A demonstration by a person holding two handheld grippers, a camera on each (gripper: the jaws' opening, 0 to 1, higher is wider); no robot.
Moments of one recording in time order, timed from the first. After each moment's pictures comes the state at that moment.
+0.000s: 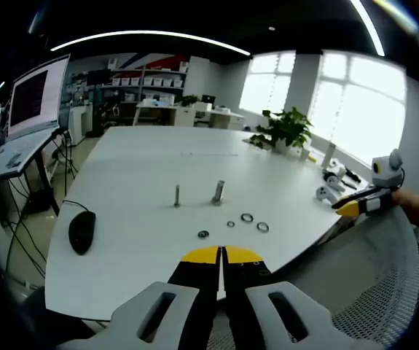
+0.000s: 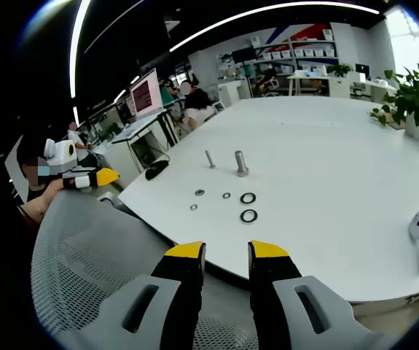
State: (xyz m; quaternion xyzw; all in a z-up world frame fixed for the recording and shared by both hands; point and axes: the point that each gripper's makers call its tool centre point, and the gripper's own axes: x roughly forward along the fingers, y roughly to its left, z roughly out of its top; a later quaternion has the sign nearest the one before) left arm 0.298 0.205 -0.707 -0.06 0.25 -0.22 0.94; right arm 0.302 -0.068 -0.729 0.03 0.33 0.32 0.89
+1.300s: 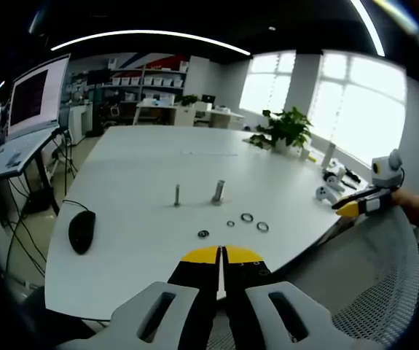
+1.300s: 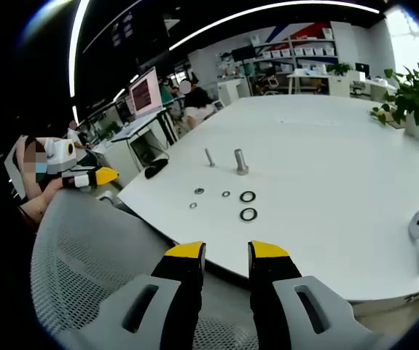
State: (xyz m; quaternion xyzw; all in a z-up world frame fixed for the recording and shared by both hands) left arm 0.298 0.205 -0.708 -0.06 0.26 -0.22 0.94; right arm 0.301 -0.068 -0.731 0.03 0.34 0.31 0.89
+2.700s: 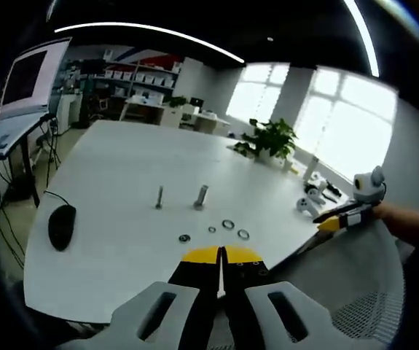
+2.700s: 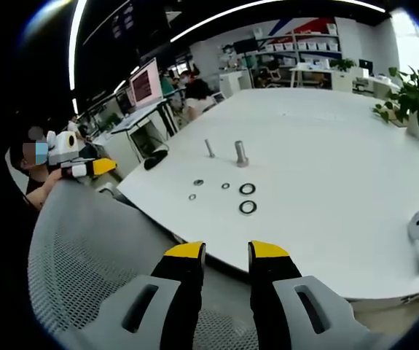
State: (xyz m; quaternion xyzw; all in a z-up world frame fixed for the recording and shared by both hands) left arm 0.301 0.198 -0.701 -0.12 0.24 -0.26 0.93; right arm 0.299 -0.070 -0.739 0.01 0.36 0.32 0.88
